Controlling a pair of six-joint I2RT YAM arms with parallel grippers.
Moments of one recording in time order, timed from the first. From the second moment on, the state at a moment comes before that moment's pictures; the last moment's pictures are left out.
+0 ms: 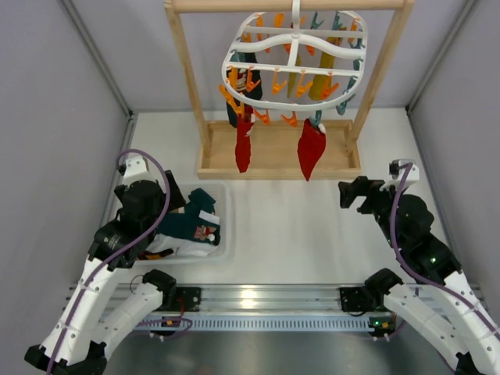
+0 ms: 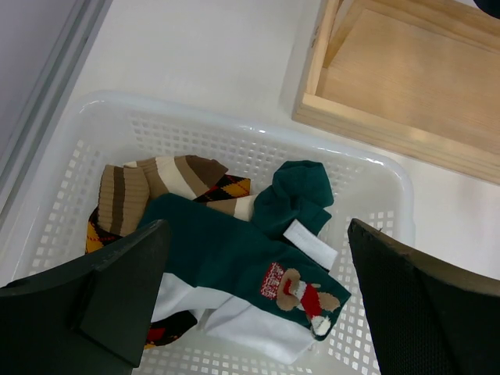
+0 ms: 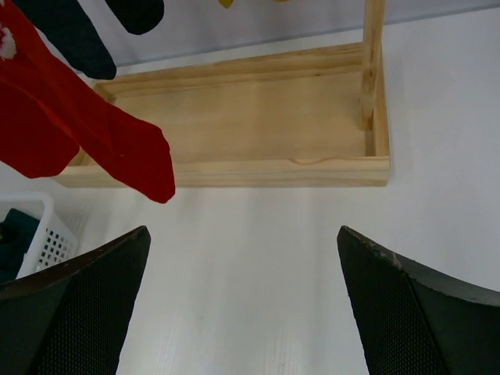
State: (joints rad) left arm -0.42 0.67 0.94 -0.80 -0.53 -0.47; right arm 0.54 0.48 0.75 -0.45 0.35 0.32
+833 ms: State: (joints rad) left arm -0.42 0.71 0.93 -0.79 -0.44 -0.46; right arm 0.54 1.01 0.57 0.25 -0.01 0.16
